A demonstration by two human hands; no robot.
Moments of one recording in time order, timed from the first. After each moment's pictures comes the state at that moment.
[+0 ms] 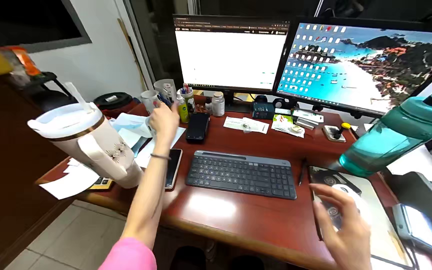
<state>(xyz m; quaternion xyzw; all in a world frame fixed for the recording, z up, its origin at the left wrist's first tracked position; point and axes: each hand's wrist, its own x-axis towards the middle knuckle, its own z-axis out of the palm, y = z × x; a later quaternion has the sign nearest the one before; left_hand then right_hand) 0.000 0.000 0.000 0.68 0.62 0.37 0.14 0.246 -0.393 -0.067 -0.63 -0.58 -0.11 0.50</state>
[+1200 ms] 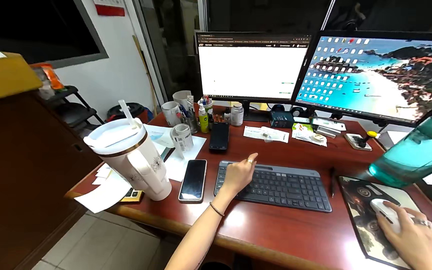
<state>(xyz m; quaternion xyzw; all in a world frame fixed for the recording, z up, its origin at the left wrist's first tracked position) 0.065 -0.076 -0.134 0.86 0.24 0.46 0.00 0.396 -0.426 -0.165 -0.84 -0.45 -0.19 0.23</state>
